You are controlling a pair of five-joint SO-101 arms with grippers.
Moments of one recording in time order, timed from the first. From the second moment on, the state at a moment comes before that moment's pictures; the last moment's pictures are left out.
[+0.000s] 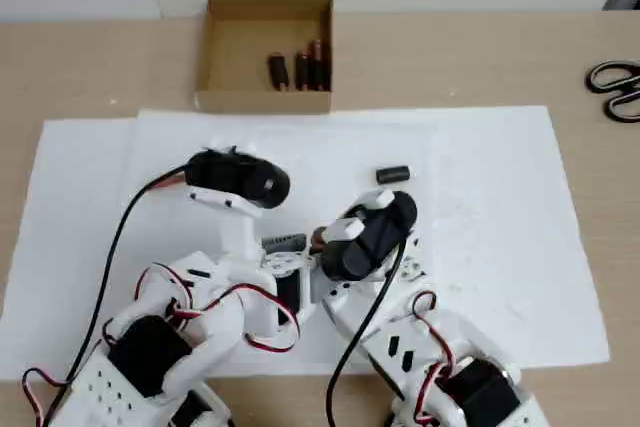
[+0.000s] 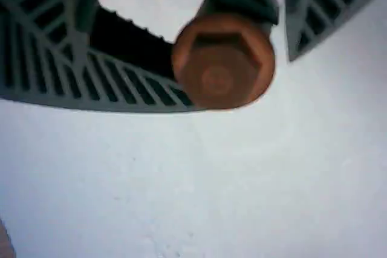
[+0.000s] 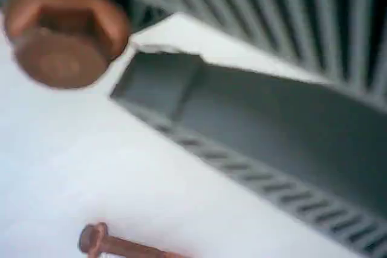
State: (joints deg) left arm 38.5 -64.7 47.3 70.4 33.4; right arm -41.0 -90.5 65.8 58.9 -4.5
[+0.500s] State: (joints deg) left arm 31.6 -64.1 38.9 70.5 26.2; right arm -41.1 -90.5 65.5 57.8 -4.5
